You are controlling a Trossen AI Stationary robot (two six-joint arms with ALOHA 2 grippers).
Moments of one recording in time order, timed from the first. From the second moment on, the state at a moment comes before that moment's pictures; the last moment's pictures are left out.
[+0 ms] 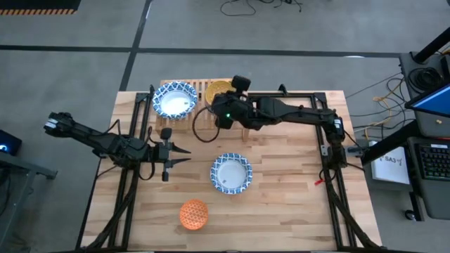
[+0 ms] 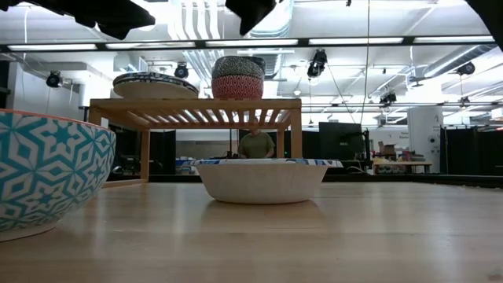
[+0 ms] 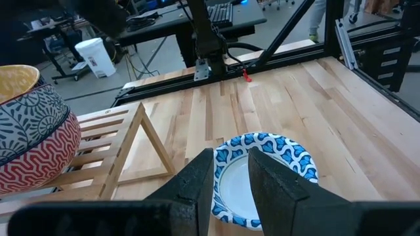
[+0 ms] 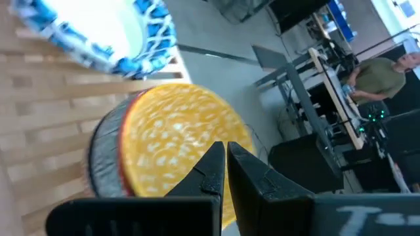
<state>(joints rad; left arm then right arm) -0.34 0.74 0.54 -0.07 -0.39 0.13 -0.06 1.97 2.16 -0.88 0.81 -0.28</state>
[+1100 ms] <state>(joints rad) -0.34 0.74 0.54 -0.08 -0.39 0.12 -0.28 1.50 1.35 -0.10 0.21 -0.21</state>
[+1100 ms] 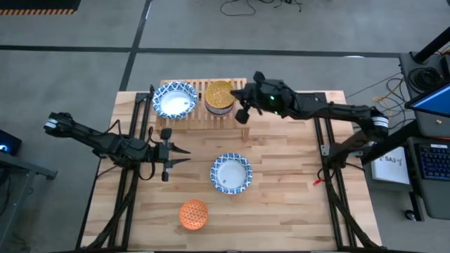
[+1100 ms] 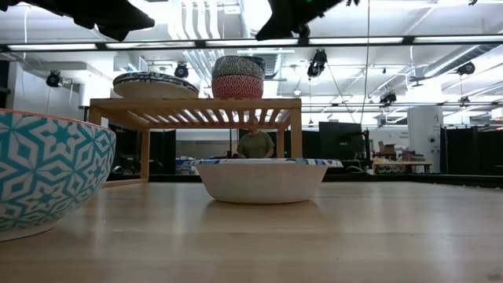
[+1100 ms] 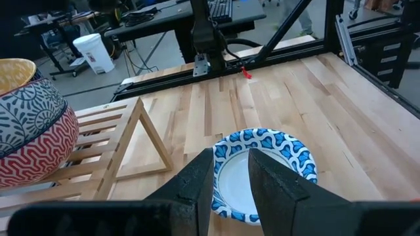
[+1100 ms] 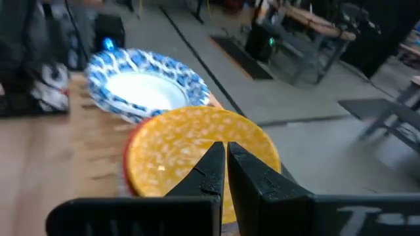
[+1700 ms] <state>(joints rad) -0.34 0.74 0.56 -0.08 -0.38 0.11 -0.32 1.45 0.97 0.37 0.21 -0.12</state>
